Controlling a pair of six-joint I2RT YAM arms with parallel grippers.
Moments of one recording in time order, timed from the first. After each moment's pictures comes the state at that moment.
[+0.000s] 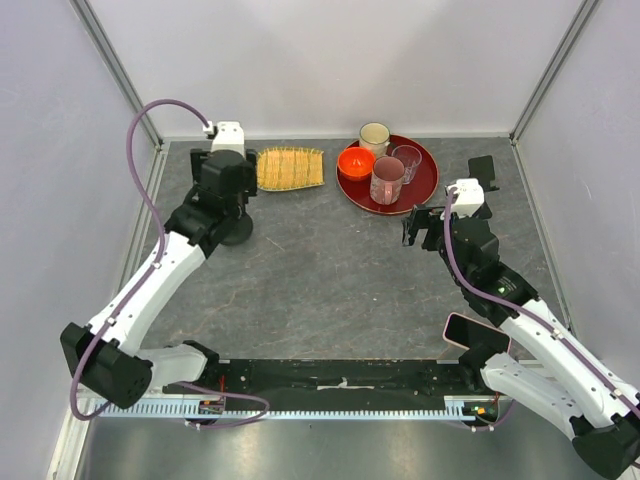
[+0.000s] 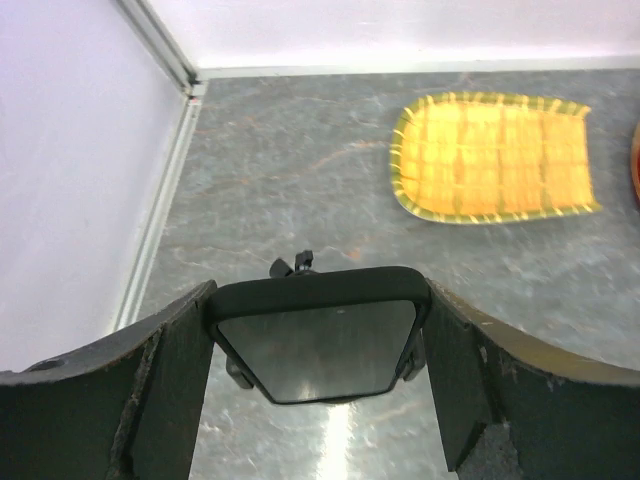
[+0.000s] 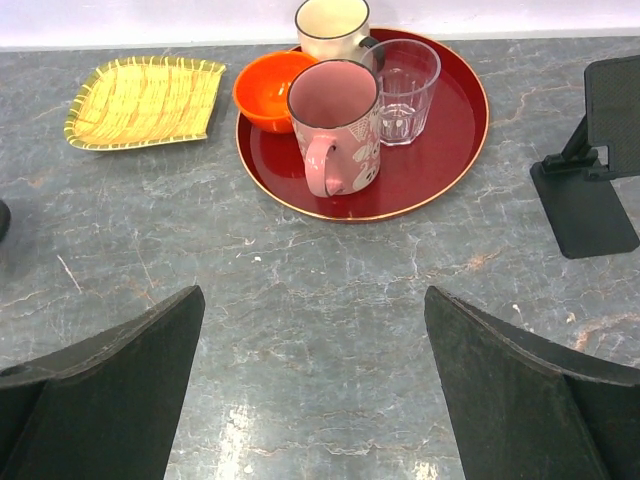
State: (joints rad) left arm -0.52 1.22 1.22 -0.38 -0.68 -0.06; right arm 0.57 0.80 0.77 -0.22 0.39 0.26
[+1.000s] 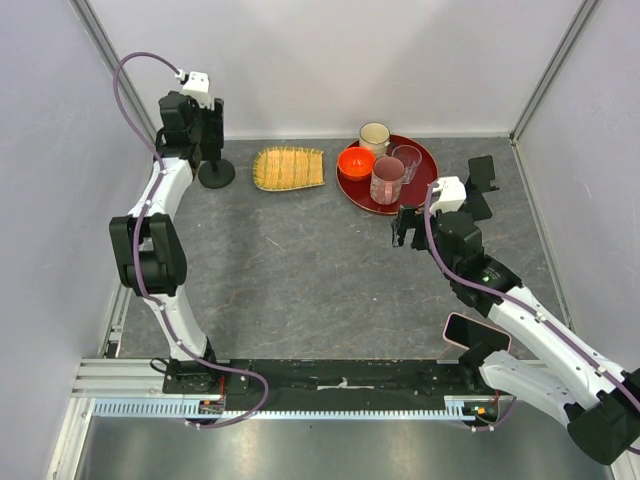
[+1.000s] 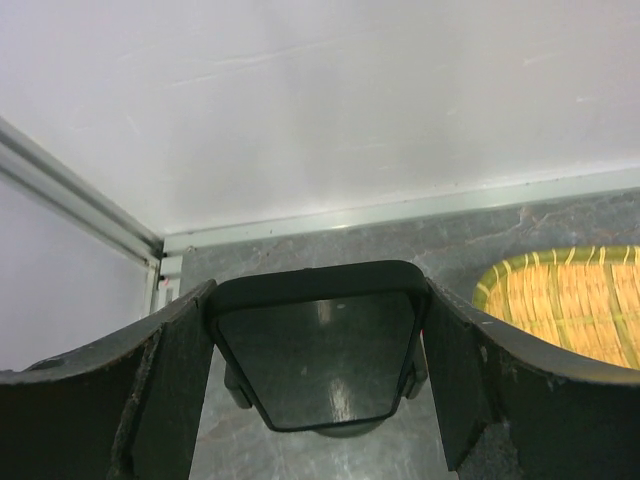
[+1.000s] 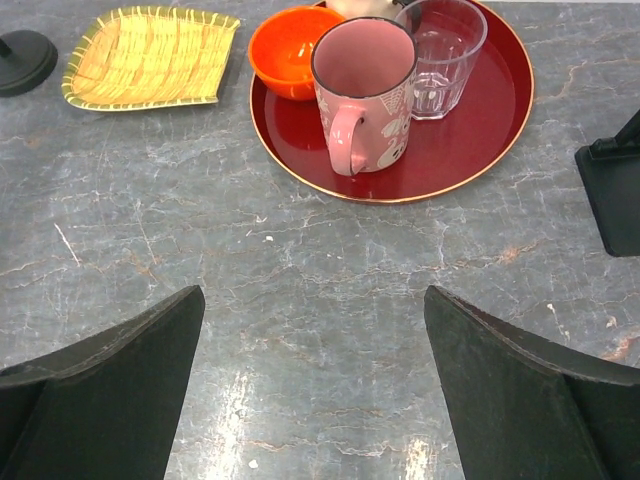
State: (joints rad) left arm 0.04 1.91 1.63 0.07 0.04 0.22; right arm 0.57 0.90 0.76 -0.16 0.33 0.26
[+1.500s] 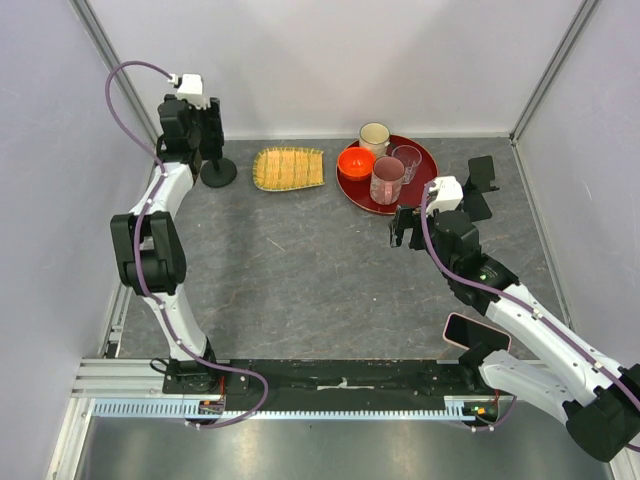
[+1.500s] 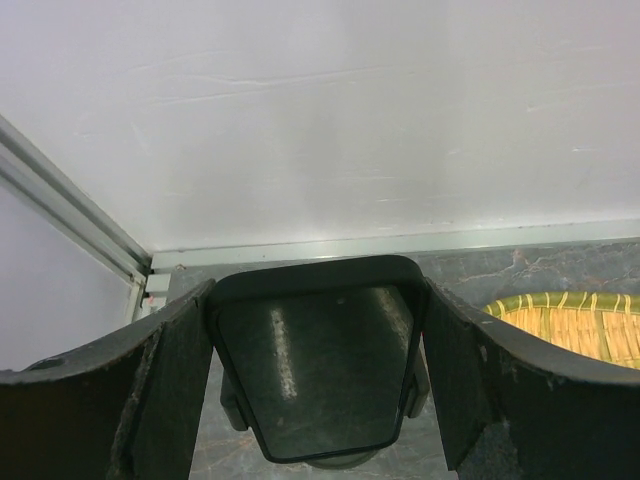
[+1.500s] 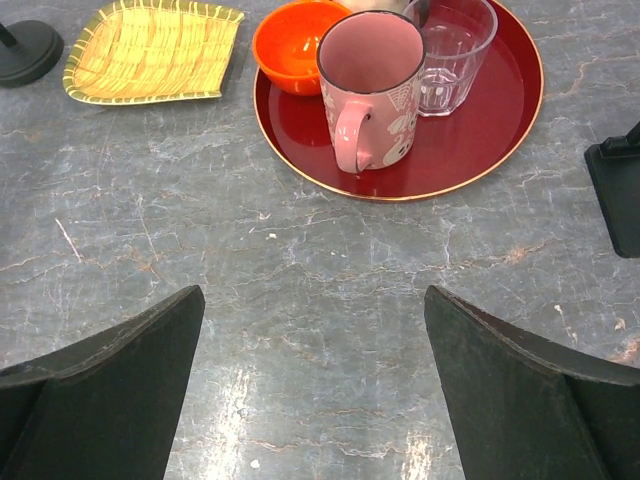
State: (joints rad) left arm 0.06 1.95 1.62 0.20 0.05 0.15; right arm 0.57 0.93 0.76 -0.15 0.32 0.26
